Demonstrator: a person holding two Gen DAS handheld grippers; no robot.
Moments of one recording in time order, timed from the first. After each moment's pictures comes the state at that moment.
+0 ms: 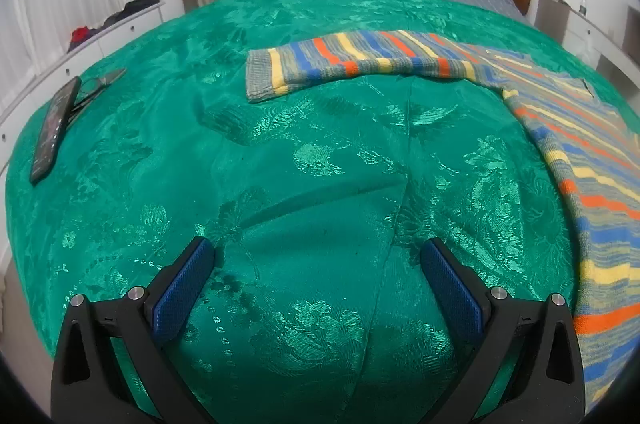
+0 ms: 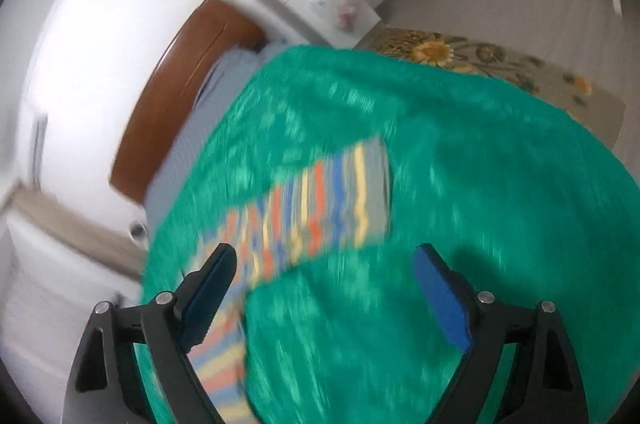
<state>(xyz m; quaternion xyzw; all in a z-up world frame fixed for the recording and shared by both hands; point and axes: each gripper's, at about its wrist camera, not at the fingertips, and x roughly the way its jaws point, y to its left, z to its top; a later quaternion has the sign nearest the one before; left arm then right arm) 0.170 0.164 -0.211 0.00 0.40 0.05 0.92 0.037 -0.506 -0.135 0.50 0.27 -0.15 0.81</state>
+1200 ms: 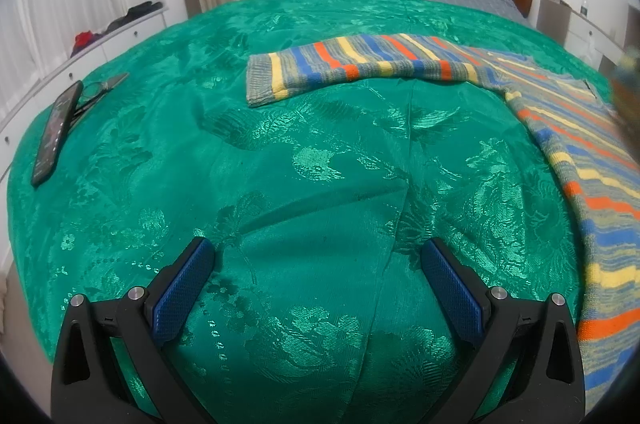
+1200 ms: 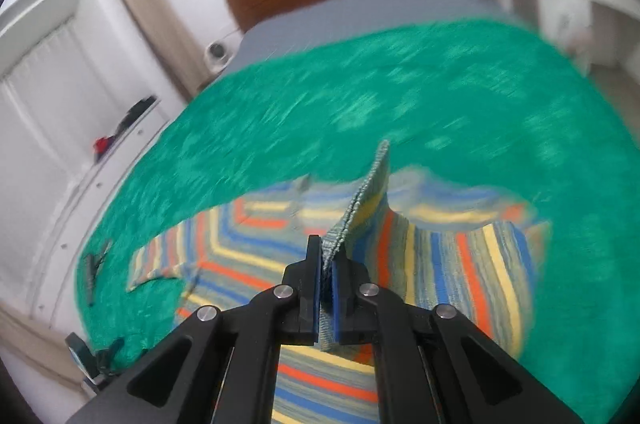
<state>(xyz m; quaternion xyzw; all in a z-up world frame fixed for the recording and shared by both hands) 0.171 0.162 -0.213 0.00 0.39 0.06 0.92 0.338 -0.187 -0.088 0.22 0.42 0.14 0.87</state>
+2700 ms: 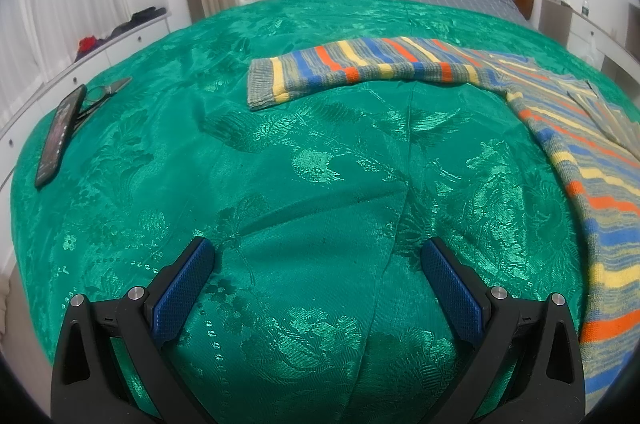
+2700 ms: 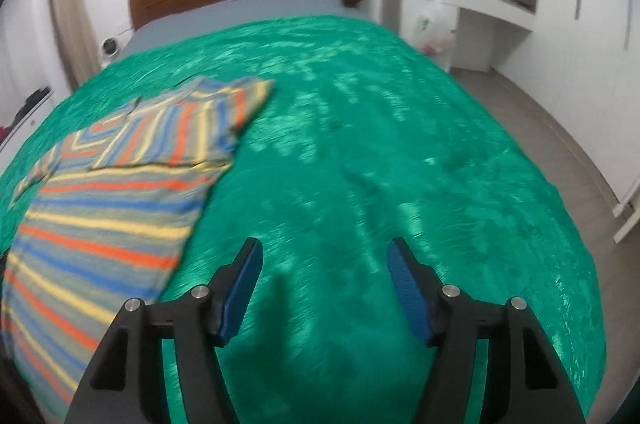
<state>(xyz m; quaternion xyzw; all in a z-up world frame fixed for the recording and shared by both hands) 0.169 0.160 -0.214 0.01 0.38 0.06 0.92 0.080 -0.324 -0.148 0.09 0.38 -0.15 0.91</state>
